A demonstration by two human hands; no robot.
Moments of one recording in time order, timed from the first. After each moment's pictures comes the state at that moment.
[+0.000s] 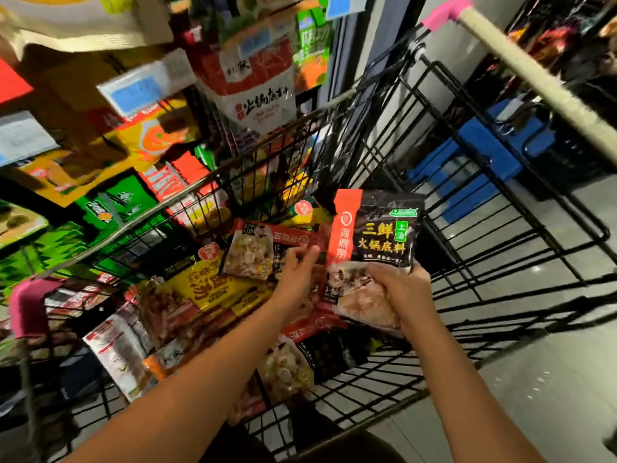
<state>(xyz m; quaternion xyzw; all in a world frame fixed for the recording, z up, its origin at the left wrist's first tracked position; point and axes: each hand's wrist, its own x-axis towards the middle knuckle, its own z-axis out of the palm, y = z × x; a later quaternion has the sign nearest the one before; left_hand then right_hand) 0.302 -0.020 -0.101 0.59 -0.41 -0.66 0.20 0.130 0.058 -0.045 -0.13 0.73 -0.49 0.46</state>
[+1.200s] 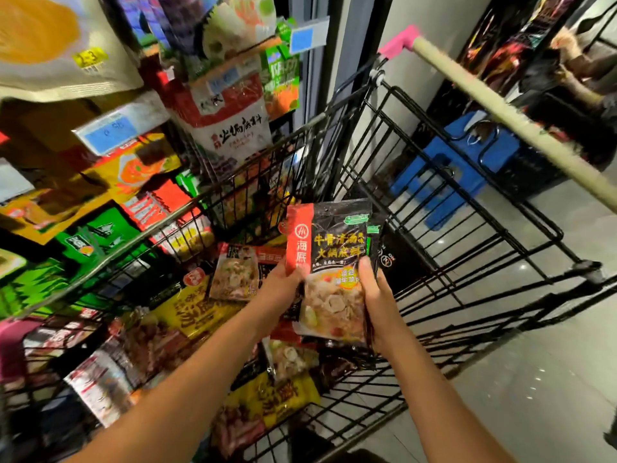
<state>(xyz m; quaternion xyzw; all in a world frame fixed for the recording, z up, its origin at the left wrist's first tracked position) 0.302 -0.032 -0.056 0.53 -0.42 -0.72 0.16 0.140 0.063 -0.052 -0.11 0.68 -0.49 0.54</state>
